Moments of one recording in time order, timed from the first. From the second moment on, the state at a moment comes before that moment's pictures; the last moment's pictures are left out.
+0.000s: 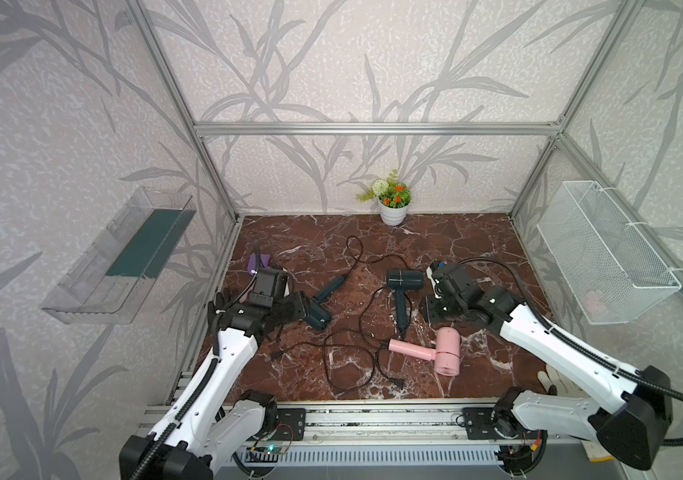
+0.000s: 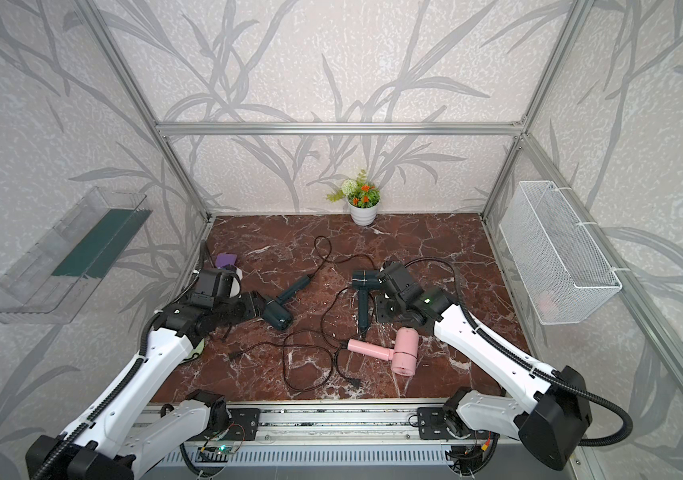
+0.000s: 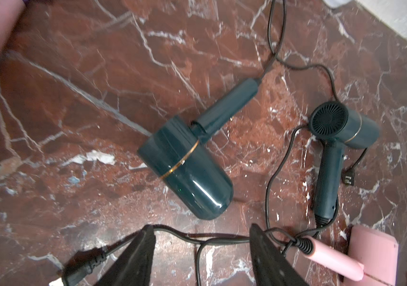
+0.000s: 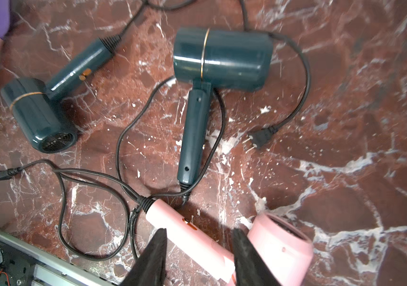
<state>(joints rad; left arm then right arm) -0.23 0.98 0.79 -0.75 0.09 -0.55 0.68 1.24 1.01 -0.80 0.05 0.55</state>
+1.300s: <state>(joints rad) -0.26 1.01 0.85 -0.79 0.11 -0.57 0.65 2.01 1.41 -0.79 0.00 0.40</state>
